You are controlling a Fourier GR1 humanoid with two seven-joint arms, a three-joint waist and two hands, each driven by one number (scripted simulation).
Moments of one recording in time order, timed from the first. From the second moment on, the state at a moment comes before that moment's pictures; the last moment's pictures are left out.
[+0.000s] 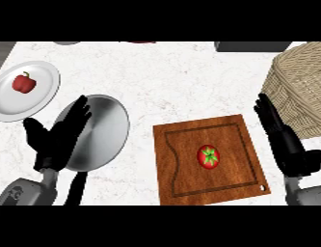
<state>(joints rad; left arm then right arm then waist) -0.15 0.37 -0.30 -1.47 0.40 0.24 0.15 -0.09 -0.36 0.22 -1.46 -0.23 -0.14 -0.16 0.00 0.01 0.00</state>
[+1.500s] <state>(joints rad) 0.06 0.45 -0.27 -1.39 0.37 0.23 0.17 -0.70 -0.65 0.40 -1.88 0.06 0.57 -0.07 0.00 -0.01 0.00</state>
